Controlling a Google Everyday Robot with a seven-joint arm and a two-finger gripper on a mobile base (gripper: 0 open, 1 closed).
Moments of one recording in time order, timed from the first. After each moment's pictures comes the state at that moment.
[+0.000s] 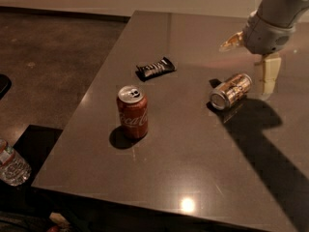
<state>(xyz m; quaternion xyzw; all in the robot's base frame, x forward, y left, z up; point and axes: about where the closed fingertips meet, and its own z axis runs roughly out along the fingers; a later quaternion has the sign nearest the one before) 0.575 -0.229 0.902 -0.81 0.57 0.00 0.09</state>
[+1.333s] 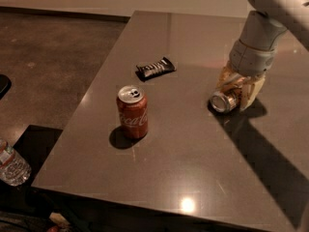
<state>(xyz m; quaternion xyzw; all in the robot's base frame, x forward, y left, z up) 0.558 -0.221 0.842 -0.89 0.44 0.05 0.03</state>
